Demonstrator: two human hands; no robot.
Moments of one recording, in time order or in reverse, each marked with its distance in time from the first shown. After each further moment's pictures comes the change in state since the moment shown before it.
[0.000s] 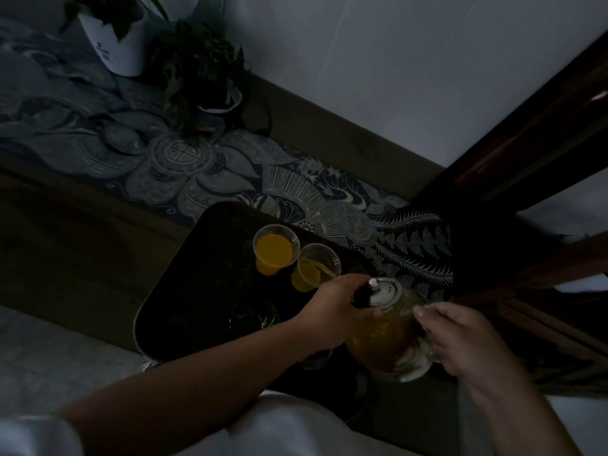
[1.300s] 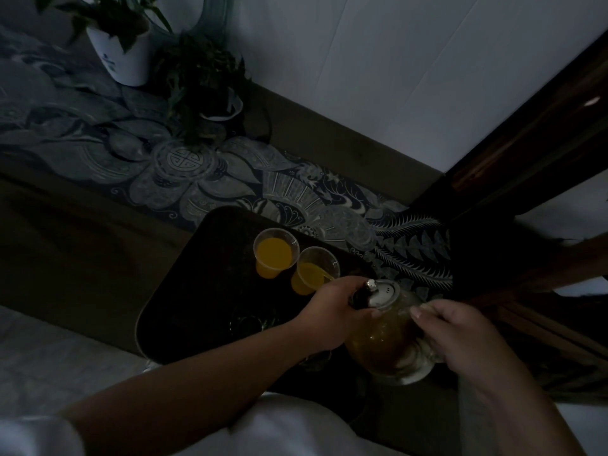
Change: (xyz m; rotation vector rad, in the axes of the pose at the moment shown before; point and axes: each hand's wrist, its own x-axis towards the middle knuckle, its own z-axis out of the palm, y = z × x) left_hand -0.004 0.005 0.002 -0.007 0.020 -0.029; right_hand -0.008 -0.010 -0.001 -0.089 -0.005 -0.042
